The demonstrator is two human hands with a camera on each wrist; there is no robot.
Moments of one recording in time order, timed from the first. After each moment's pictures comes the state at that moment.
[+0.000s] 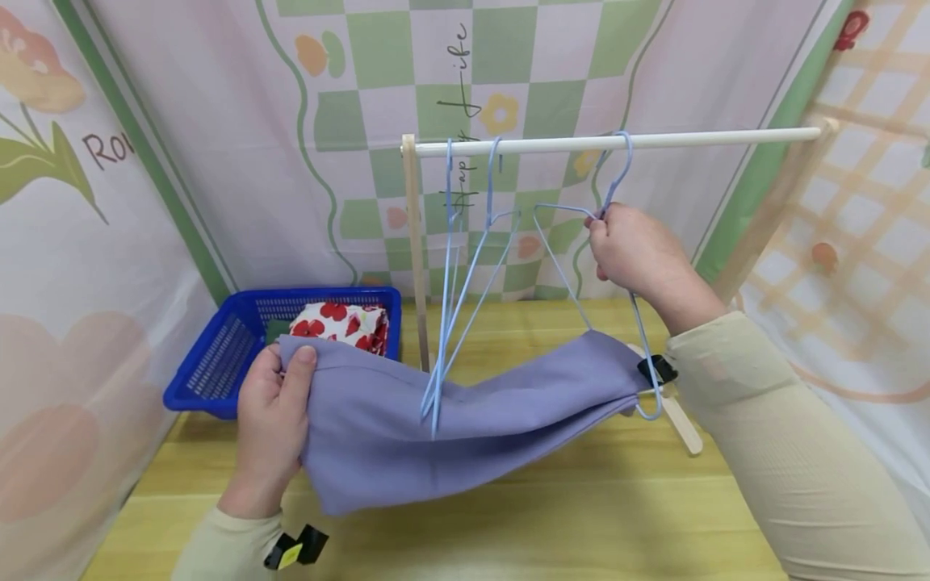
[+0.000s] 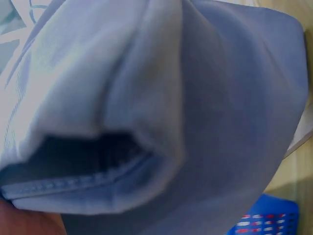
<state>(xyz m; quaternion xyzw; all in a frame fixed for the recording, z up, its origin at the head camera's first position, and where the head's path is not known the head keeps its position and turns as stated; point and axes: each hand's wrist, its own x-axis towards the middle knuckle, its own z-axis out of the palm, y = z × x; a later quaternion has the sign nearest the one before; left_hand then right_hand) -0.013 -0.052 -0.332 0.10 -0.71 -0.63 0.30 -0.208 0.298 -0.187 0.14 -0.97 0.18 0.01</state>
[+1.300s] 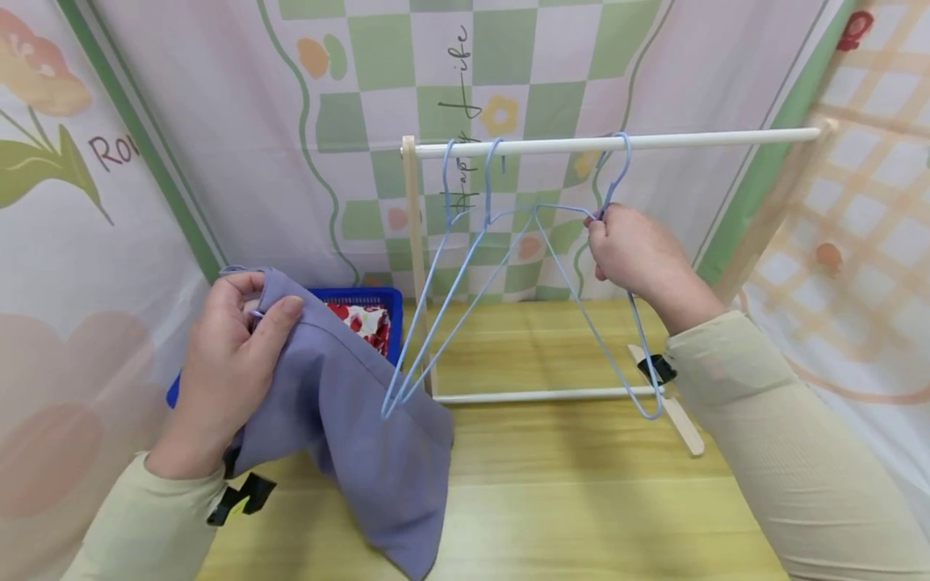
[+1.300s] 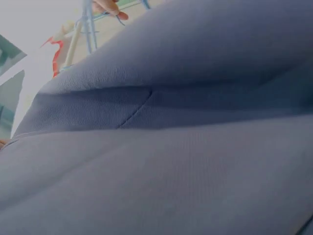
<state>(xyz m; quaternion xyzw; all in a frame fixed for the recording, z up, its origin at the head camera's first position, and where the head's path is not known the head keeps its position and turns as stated) -0.014 -0.082 -0.255 0.01 -0.85 -0.41 0.33 -0.207 0.298 -0.187 0.14 -0.97 0.18 0.01</state>
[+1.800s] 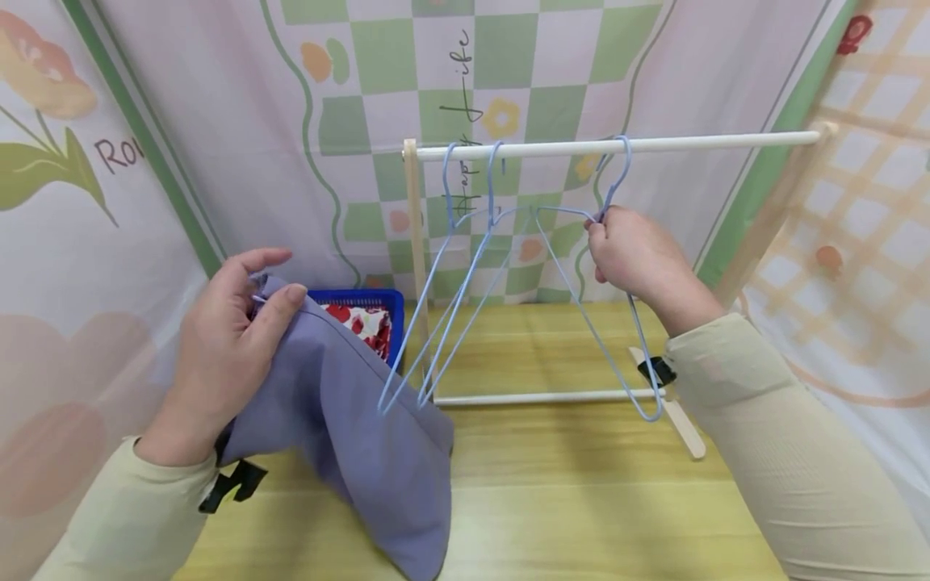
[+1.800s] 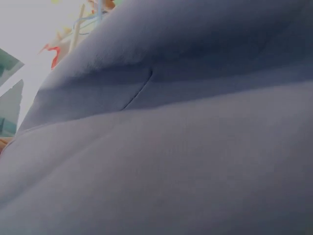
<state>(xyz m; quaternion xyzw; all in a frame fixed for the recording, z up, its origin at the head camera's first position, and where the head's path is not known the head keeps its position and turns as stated) -0.018 -0.082 -0.237 -0.04 -0.87 -0.34 0.36 -0.207 0.298 -0.187 0.15 -0.97 0.18 0.00</state>
